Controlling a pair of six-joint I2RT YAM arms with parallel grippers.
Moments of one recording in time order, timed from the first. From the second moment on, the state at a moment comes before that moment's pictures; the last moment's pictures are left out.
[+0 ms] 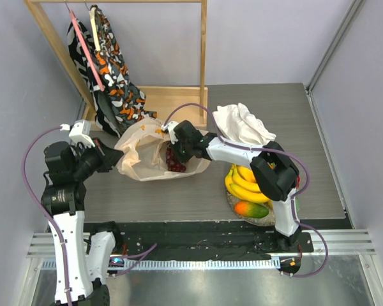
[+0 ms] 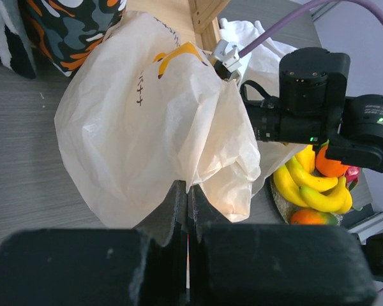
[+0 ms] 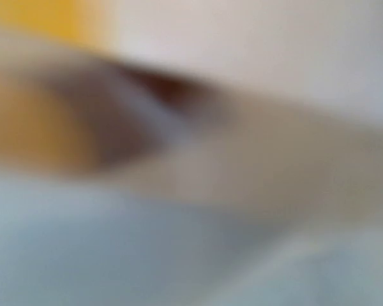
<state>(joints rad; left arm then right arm) 0.20 0.69 1.01 -0.74 0.60 -0.29 0.83 2.00 1.45 -0.25 -0.07 0.06</state>
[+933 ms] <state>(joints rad) 0.20 0.74 0.98 -0.64 0.59 -0.37 0.85 1.55 1.73 -0.74 -0.51 -0.28</state>
